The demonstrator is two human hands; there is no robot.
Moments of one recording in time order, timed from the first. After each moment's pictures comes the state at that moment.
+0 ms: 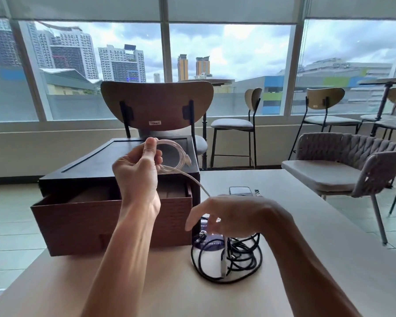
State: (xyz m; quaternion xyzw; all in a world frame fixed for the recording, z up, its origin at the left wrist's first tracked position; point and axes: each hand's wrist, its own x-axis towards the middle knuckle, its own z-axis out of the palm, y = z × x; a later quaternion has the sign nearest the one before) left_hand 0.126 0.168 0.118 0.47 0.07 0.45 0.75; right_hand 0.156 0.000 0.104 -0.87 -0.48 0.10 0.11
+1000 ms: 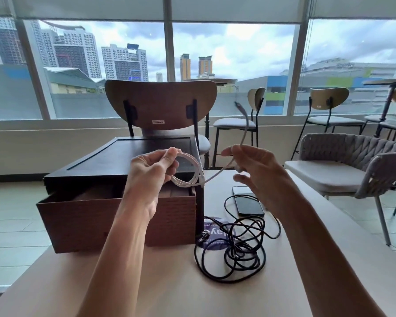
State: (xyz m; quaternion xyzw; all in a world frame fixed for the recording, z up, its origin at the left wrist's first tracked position) left_hand 0.122 0.185 0.108 0.63 0.04 0.30 0.71; right_hand 0.187 -0.018 0.109 -0.66 -0.30 -0.03 0.69
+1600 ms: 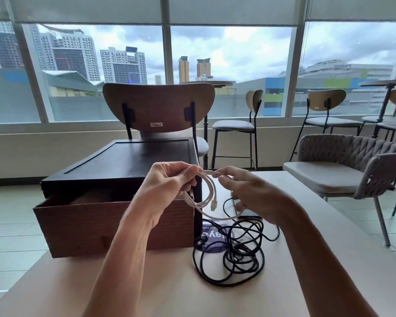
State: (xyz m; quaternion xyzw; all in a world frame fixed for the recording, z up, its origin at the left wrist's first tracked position) left_hand 0.122 0.172 0.105 0.74 -0.04 0.17 0.65; right_hand 0.179 -0.013 0.104 -0.82 -0.26 0.08 0.51
